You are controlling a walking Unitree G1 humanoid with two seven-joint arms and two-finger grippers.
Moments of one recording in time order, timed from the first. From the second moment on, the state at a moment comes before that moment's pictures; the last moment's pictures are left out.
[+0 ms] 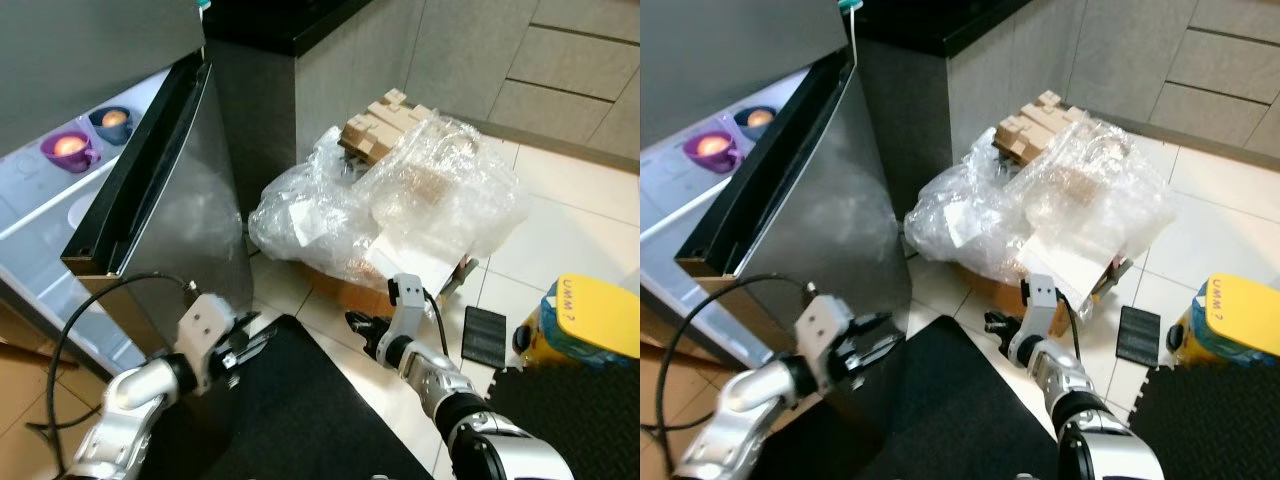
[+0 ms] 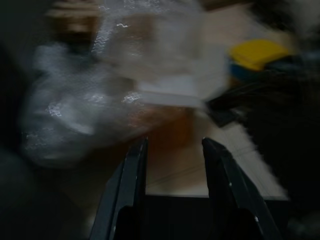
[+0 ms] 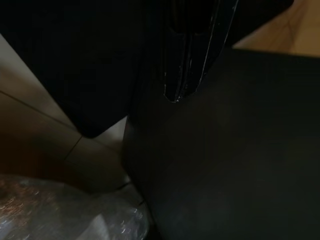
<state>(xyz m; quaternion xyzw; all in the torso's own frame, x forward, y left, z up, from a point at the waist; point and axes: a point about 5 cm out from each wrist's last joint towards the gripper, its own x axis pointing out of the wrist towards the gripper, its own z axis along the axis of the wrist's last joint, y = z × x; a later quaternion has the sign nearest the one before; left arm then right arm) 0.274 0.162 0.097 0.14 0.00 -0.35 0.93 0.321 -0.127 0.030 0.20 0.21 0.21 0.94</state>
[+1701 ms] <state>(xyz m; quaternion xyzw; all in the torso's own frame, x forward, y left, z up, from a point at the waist) 0.268 0.123 0.032 0.13 0.17 -0.30 0.93 0.306 -0.147 0.014 0.07 0.22 0.18 0.96</state>
